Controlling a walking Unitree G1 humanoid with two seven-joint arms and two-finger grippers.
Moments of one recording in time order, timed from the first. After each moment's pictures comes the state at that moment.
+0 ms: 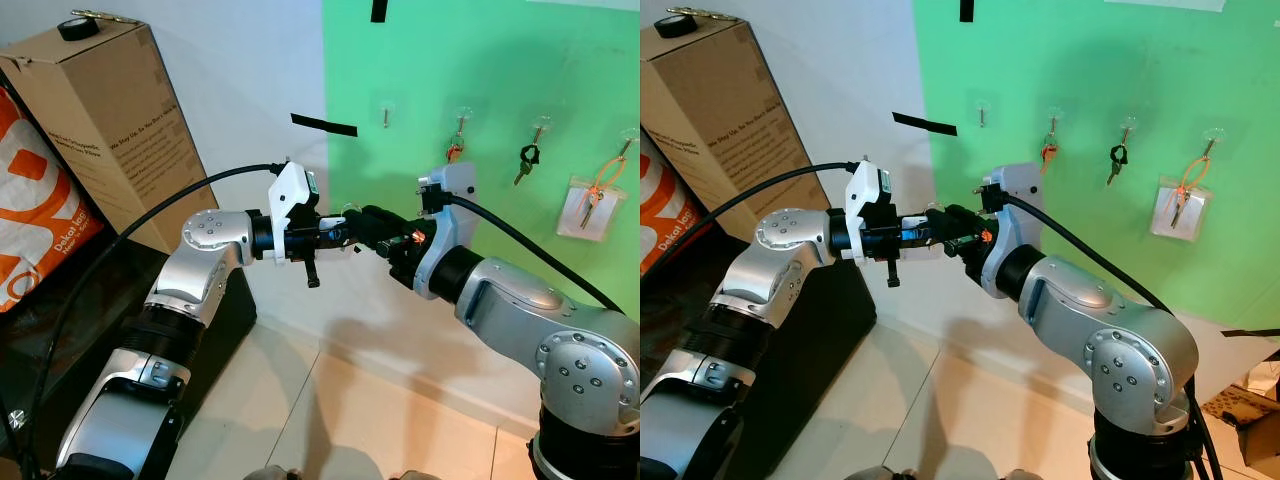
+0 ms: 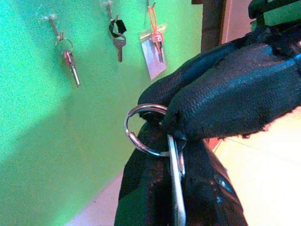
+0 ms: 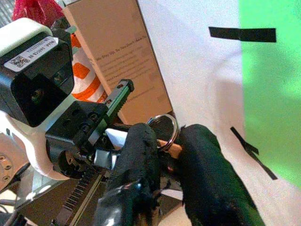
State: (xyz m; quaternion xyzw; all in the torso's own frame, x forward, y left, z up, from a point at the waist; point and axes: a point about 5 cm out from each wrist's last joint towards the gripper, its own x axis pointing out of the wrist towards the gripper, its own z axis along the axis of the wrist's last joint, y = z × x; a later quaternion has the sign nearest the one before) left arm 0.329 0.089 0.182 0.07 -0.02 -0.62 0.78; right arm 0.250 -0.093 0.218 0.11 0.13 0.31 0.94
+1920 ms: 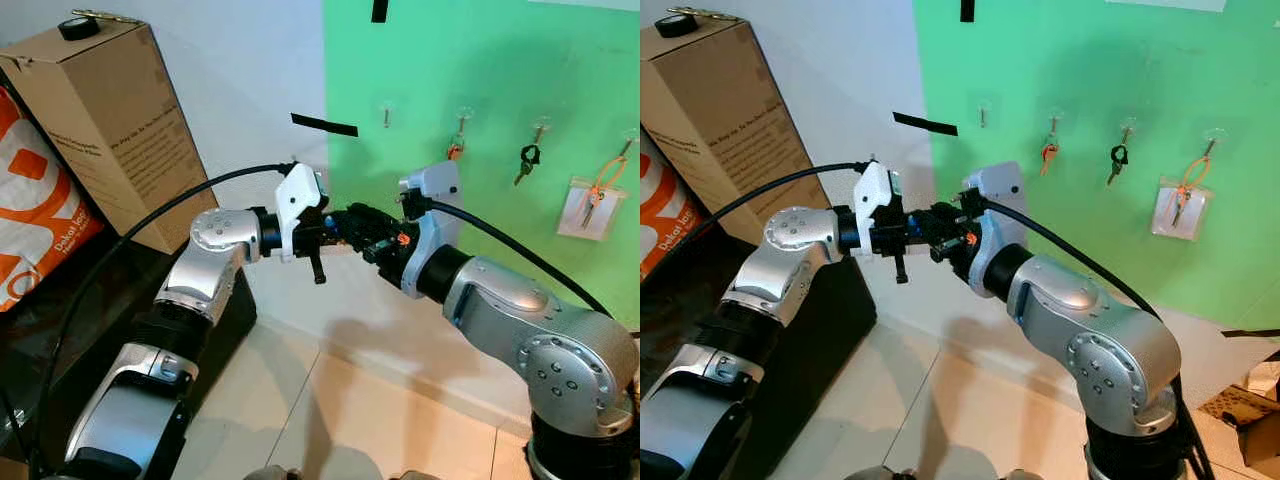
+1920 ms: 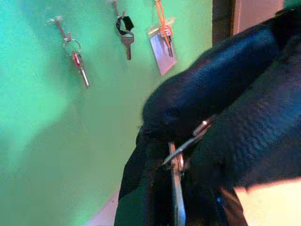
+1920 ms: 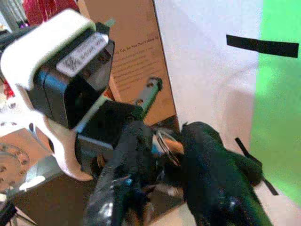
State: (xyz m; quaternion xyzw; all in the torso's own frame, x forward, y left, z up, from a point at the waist) left arm 0.334 0.081 0.181 0.10 -0.04 -0.61 0.78; right arm 0.250 -0.080 0.219 0.08 0.10 0.34 0.93
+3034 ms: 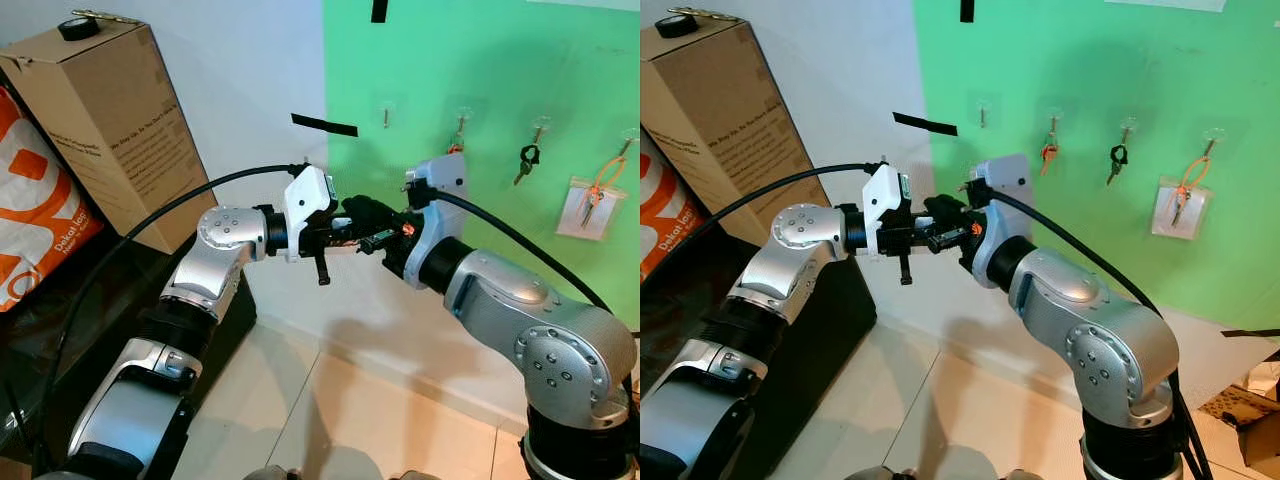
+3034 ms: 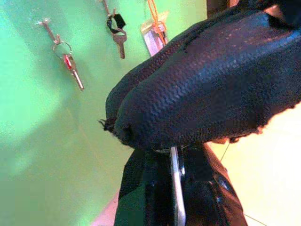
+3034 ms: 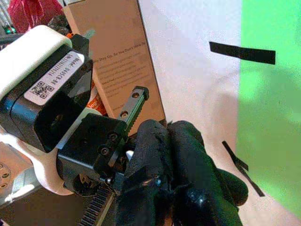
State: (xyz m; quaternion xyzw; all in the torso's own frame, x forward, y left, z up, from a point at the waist) left arm 0.335 0.077 0.183 0.13 -0.04 -0.62 0.78; right arm 0.257 -0.084 0.221 0.08 0.09 0.32 0.94
